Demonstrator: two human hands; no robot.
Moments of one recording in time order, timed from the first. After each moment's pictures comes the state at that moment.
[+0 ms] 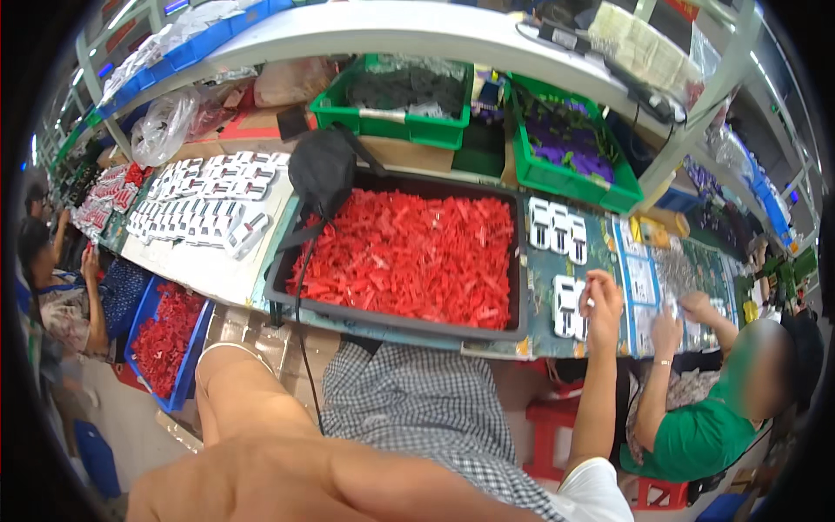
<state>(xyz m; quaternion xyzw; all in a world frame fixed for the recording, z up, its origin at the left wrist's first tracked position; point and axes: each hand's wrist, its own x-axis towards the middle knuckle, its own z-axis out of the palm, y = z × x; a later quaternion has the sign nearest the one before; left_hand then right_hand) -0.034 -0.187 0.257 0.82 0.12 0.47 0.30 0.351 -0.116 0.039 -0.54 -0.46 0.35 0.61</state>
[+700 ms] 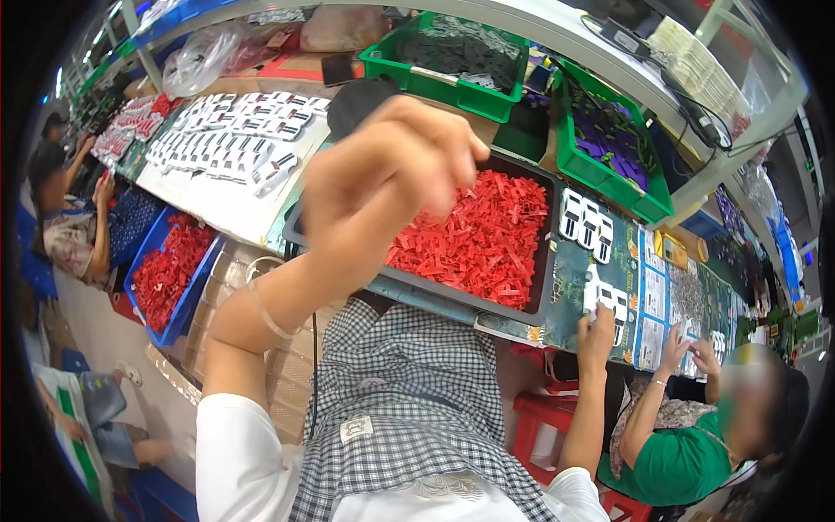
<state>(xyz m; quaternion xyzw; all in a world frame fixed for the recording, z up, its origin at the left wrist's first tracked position) -0.028 -0.110 0.182 0.68 0.02 0.68 0.27 0.373 -0.148 -0.032 -0.69 -0.67 -0.09 0.27</state>
